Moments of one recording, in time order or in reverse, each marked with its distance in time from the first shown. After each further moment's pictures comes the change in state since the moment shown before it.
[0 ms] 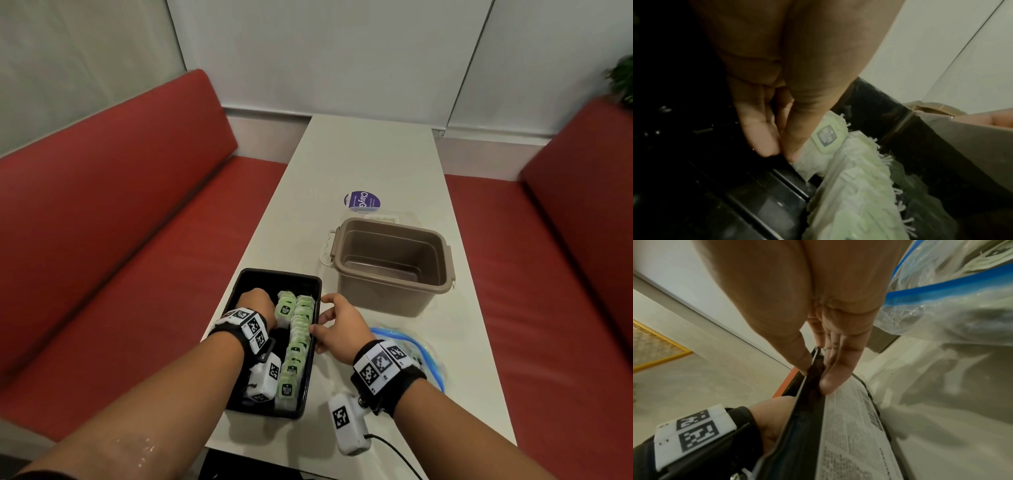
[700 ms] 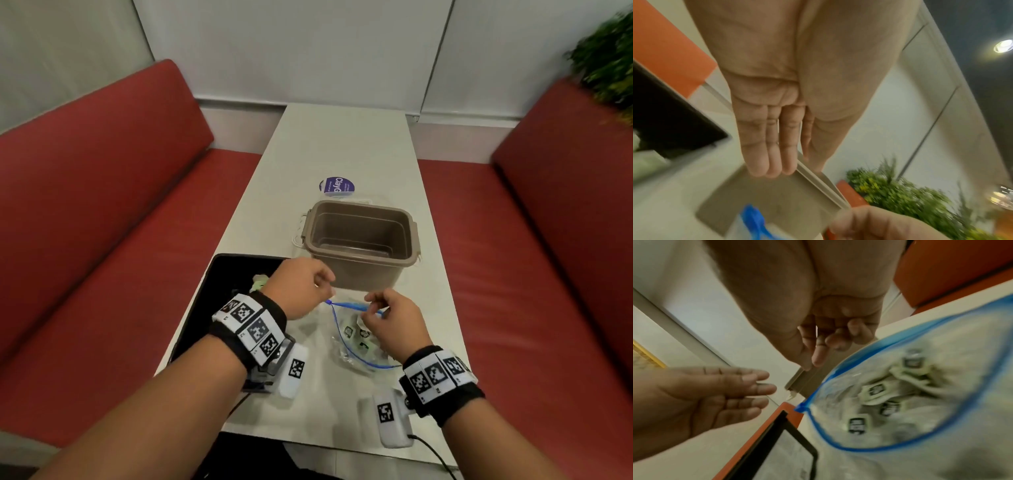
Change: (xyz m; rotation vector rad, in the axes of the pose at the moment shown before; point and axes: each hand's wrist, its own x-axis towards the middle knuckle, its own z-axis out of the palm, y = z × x) left_hand -0.133 0.078 -0.022 -0.317 0.102 0.718; right_hand -0.063 0.056 -0.093 -0.217 0.407 -0.100
